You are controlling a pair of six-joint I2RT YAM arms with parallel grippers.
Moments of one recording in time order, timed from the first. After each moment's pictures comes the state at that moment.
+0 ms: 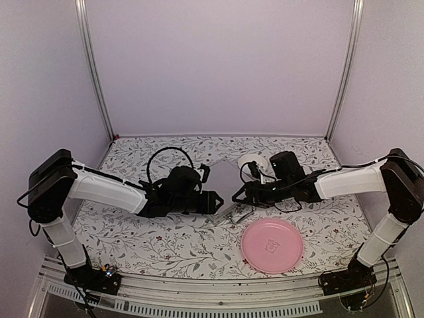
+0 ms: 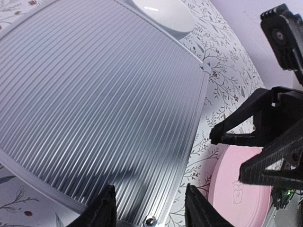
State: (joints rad) left arm -0.97 1.76 0.92 0.20 -0.07 -0.69; right arm 0.73 1.66 0.86 0.11 -0.46 0.68
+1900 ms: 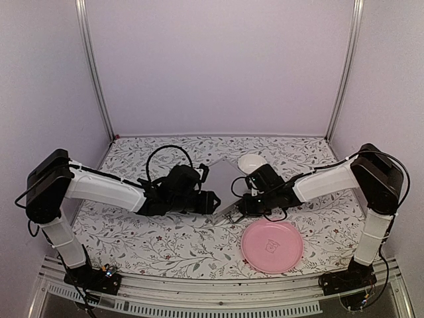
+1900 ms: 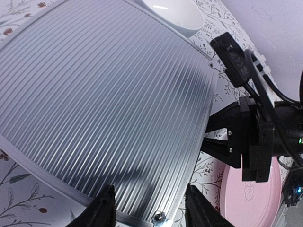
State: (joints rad) left arm -0.97 1.74 0.93 0.13 -0.10 -0.65; right arm 0.82 1.85 0.96 -0.06 -0.08 0.69
